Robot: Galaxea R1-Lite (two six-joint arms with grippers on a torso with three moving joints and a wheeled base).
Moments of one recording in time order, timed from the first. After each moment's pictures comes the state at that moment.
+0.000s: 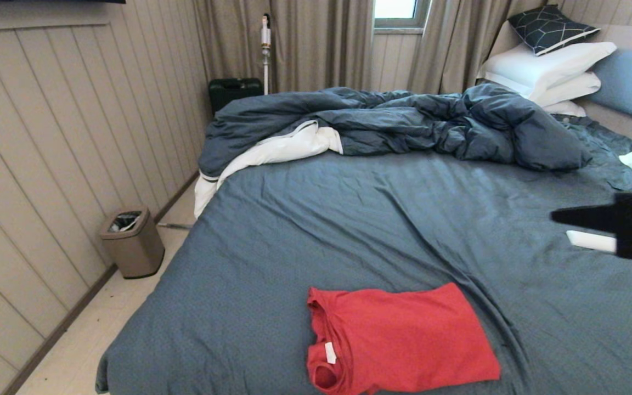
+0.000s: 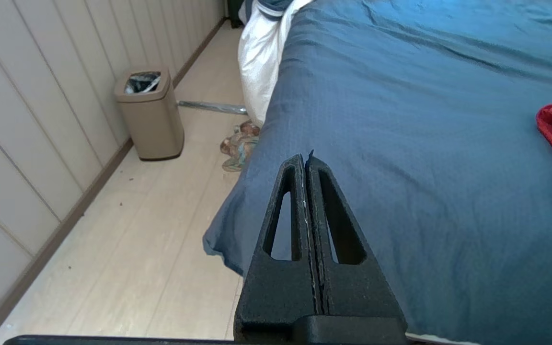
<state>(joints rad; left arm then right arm) 0.00 0.00 0.00 0.05 0.03 0.00 0.36 1.22 -1.18 0.45 -0.06 0.14</state>
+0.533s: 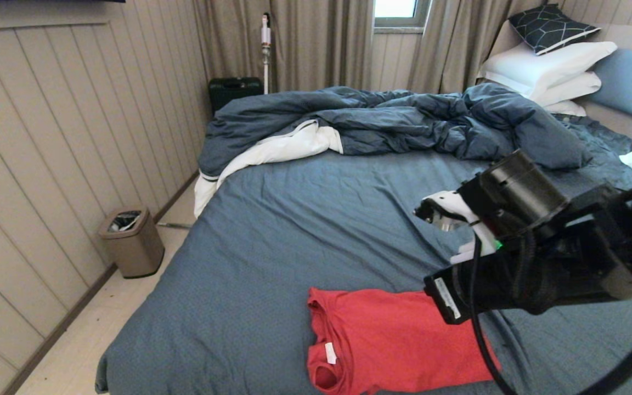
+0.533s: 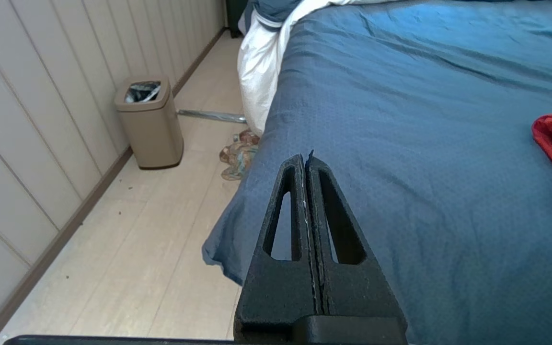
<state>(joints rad) 0.00 0.00 0.00 0.02 0.02 0.00 0.65 1.61 -1.19 0.50 -0.17 0.17</state>
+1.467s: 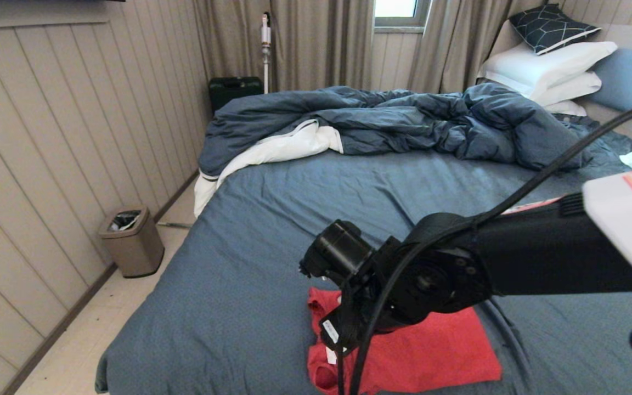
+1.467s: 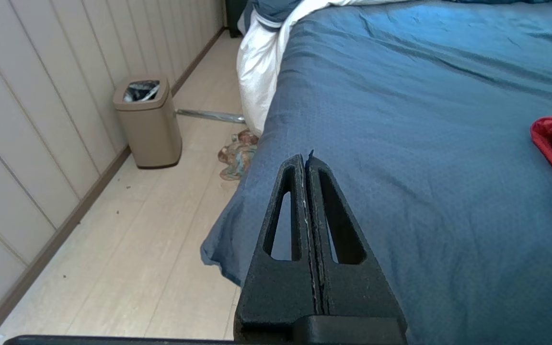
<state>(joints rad) 0.00 0.00 0.00 0.02 0.02 -0.01 0.85 2.04 -1.44 0.50 -0.23 0.17</state>
